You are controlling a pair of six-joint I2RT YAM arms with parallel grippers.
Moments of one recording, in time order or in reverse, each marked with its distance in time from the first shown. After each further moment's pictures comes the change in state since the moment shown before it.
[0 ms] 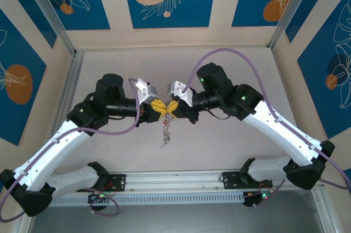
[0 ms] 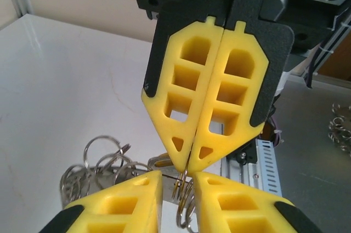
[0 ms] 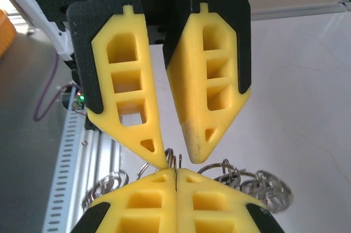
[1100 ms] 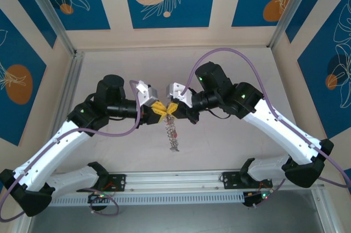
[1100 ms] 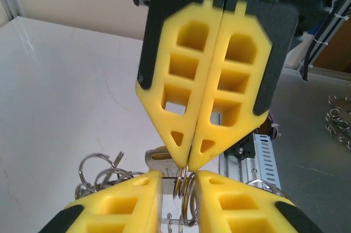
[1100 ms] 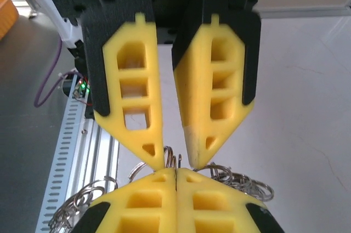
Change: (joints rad) left arm -0.010 -0.003 -0.015 -0.002 0.025 0.034; right arm 0.003 0.014 0.045 -0.045 -0.029 -0.065
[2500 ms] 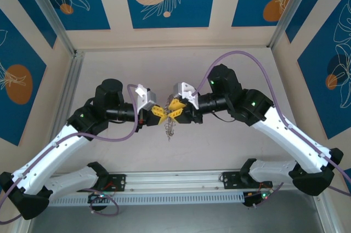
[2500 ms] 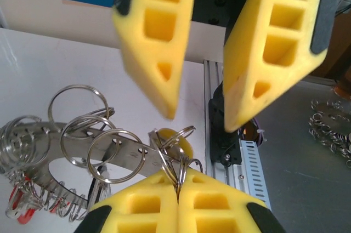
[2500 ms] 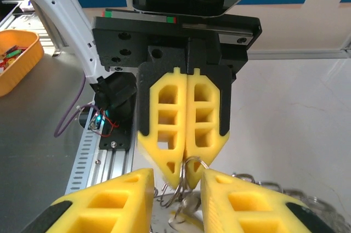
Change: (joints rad) left arm -0.012 -0.046 -0.057 0.084 0.037 -0.047; right arm -0.015 -0.124 -0.104 0.142 -0.081 0.089
